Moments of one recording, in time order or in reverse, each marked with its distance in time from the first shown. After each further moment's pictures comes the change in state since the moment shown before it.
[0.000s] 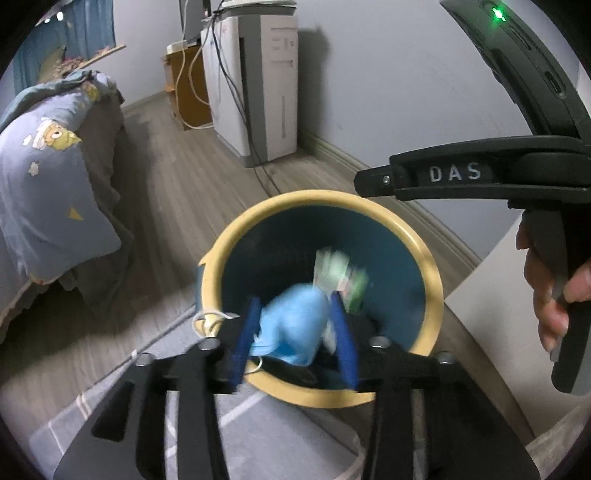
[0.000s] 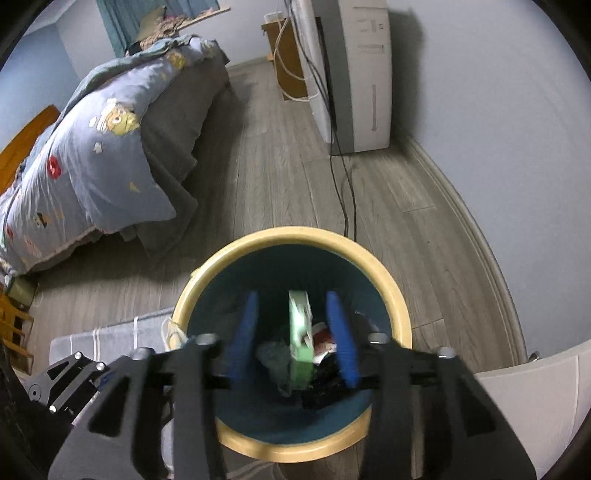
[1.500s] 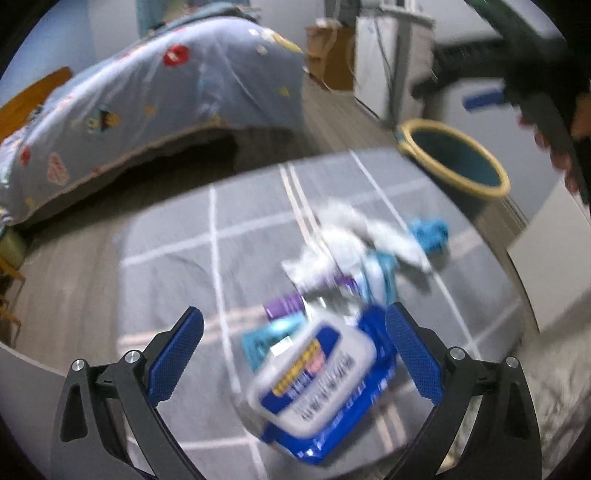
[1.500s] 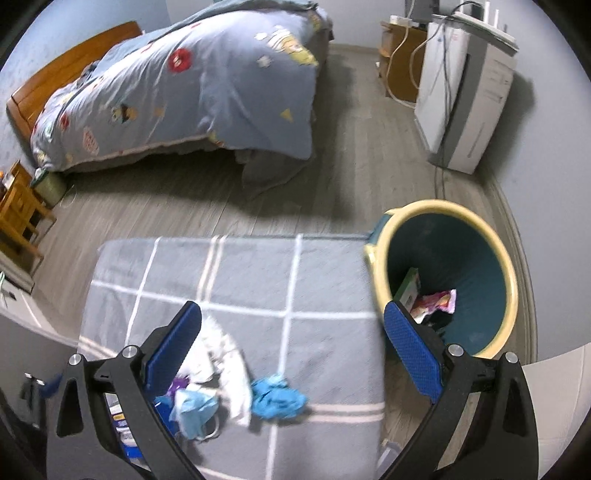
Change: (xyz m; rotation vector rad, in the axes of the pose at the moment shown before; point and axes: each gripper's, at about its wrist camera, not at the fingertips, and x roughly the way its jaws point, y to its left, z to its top) left arm -0.205 0.106 -0.271 -0.304 0.080 0.280; right arm -0.052 0.248 -0.114 -0.363 0.110 0.061
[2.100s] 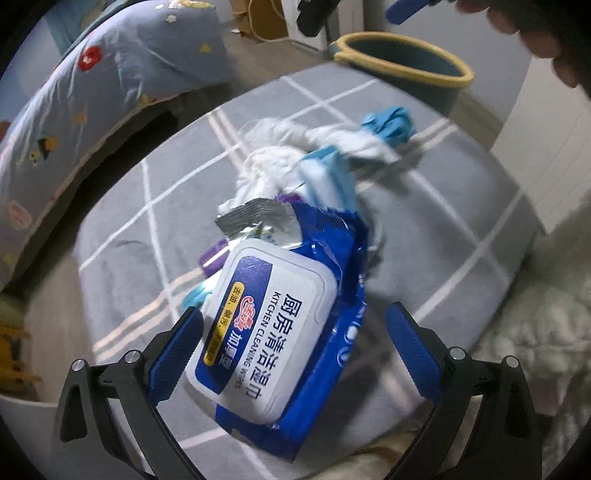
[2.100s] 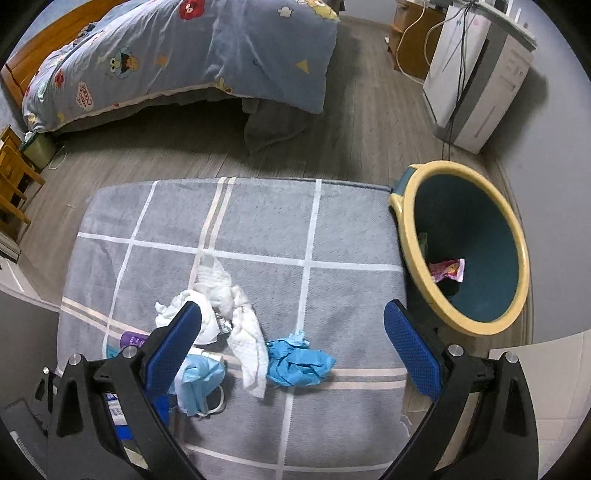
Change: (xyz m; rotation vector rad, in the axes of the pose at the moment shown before) left arm 0.045 -0.039 -0.028 0.271 0.176 -0.013; right arm 0.034 0.026 -0.029 -0.051 0.123 -0.051
